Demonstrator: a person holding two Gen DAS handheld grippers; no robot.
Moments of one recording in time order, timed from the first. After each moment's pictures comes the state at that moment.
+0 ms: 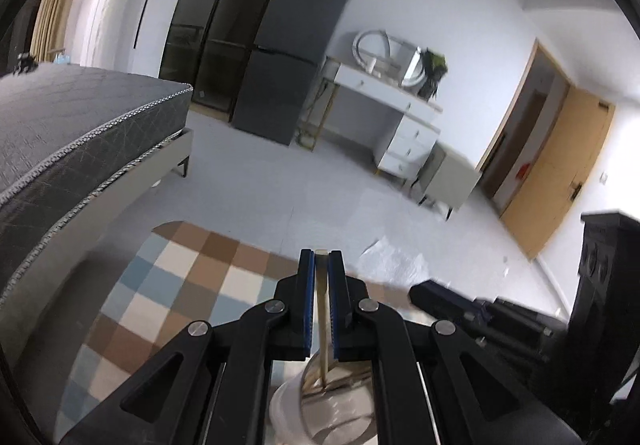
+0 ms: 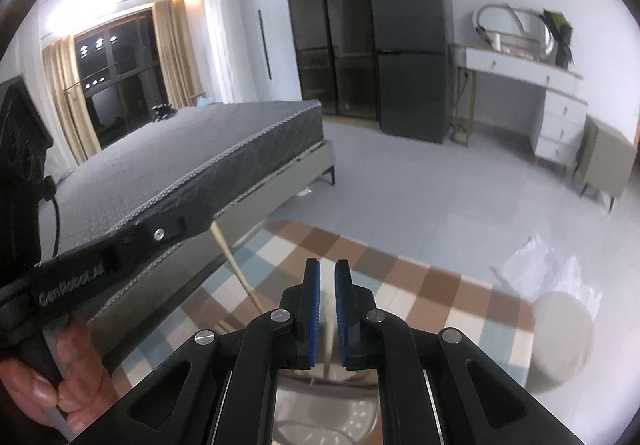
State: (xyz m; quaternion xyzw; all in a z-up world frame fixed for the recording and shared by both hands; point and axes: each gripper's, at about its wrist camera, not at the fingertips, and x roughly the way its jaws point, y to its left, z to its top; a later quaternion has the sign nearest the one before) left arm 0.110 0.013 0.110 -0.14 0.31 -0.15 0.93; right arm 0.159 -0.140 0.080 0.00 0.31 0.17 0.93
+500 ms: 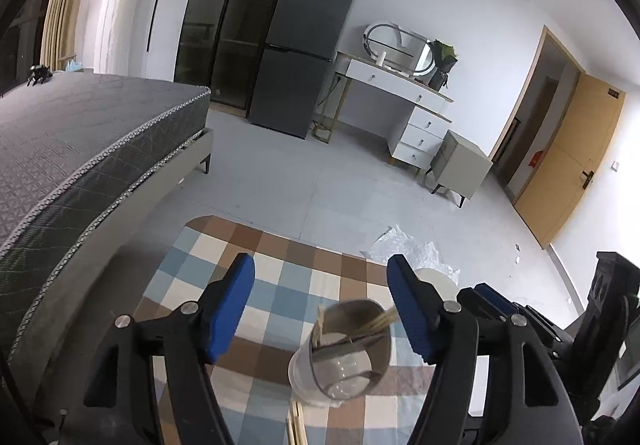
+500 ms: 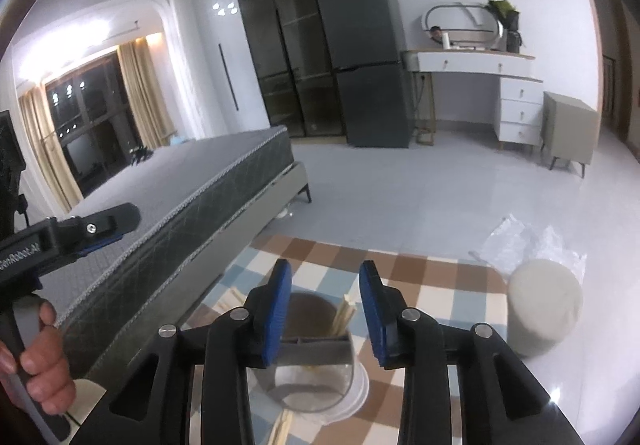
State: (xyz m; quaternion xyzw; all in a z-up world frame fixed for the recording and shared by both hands) left arm 0.052 0.022 0.162 -0.12 0.32 -0.12 0.93; right arm 0.090 -0.180 0.107 0.06 0.28 0.11 0.95
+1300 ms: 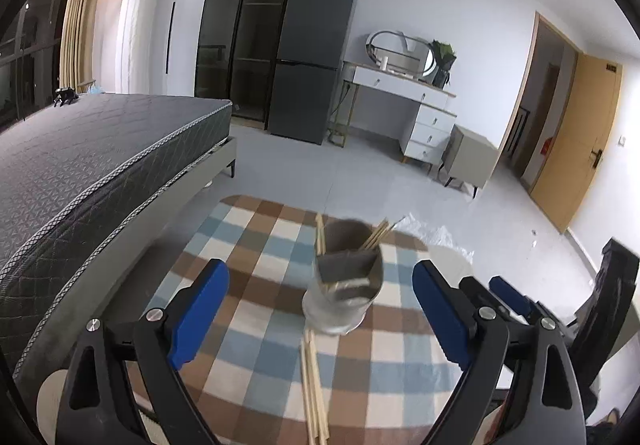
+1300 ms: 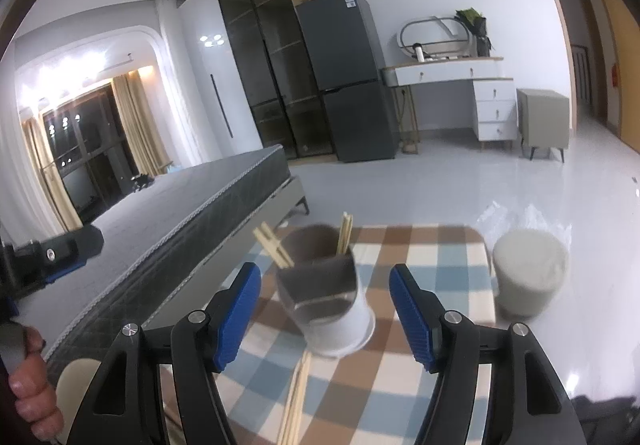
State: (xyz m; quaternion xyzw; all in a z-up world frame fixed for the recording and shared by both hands) left arm -0.055 0.015 0.133 -0.08 0.30 -0.08 0.95; right arm -0.021 -0.184 0.077 0.10 0.24 0.09 0.96
